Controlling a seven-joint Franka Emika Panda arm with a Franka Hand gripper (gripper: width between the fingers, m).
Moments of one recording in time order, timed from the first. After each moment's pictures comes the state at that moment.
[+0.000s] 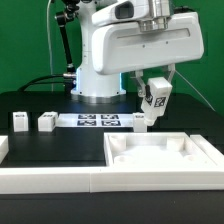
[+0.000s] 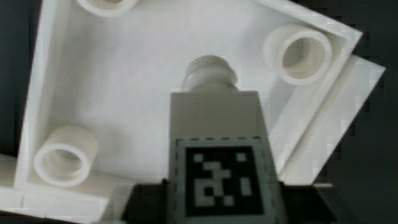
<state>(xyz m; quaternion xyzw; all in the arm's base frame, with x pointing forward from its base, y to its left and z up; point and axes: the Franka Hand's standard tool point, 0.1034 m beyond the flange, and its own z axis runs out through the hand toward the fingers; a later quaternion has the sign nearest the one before) 0.558 0.059 0.115 -0.98 -0.18 -0.06 0.07</state>
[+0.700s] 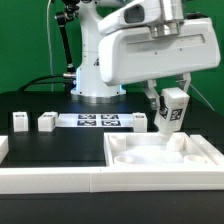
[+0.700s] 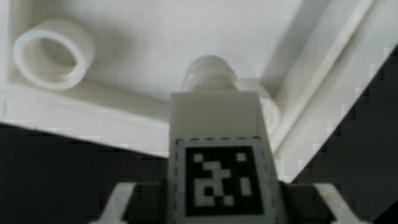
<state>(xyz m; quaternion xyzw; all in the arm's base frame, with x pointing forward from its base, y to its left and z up) 0.612 0.059 0.109 -0.97 -0.19 -0.16 0.05</state>
